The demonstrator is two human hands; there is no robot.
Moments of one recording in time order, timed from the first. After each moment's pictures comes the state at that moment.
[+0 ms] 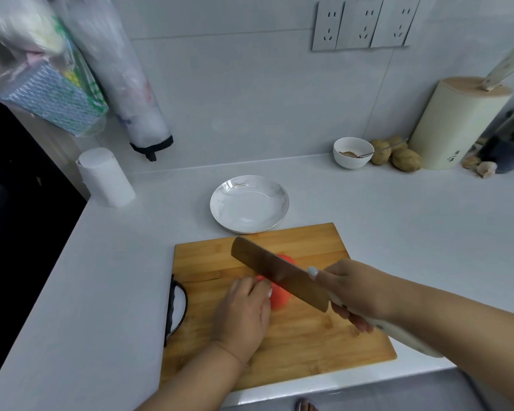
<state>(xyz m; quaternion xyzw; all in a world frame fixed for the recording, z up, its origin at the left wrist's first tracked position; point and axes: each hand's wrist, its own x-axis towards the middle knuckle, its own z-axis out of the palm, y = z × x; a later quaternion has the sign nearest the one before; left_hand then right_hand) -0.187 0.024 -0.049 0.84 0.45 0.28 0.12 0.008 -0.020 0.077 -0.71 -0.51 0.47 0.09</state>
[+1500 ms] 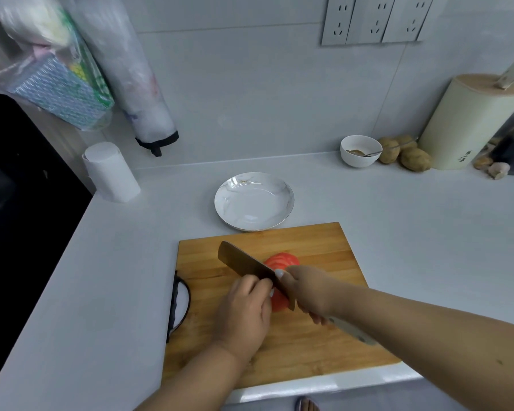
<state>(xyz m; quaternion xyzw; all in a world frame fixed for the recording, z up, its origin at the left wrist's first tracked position) -0.188 0.025 -0.050 0.83 0.45 0.29 0.14 -0.031 0.016 0.031 -0.69 -0.58 0.44 0.03</state>
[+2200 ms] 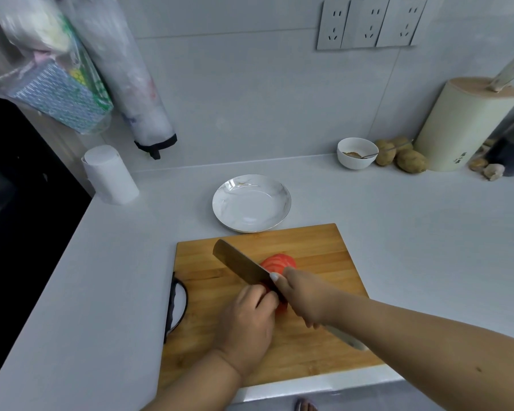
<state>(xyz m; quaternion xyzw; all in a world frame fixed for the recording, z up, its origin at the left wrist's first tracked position) -0.184 0.012 -0.053 0.87 0.40 0.27 0.09 -0.031 0.011 0.016 -0.67 -0.63 0.39 0.06</state>
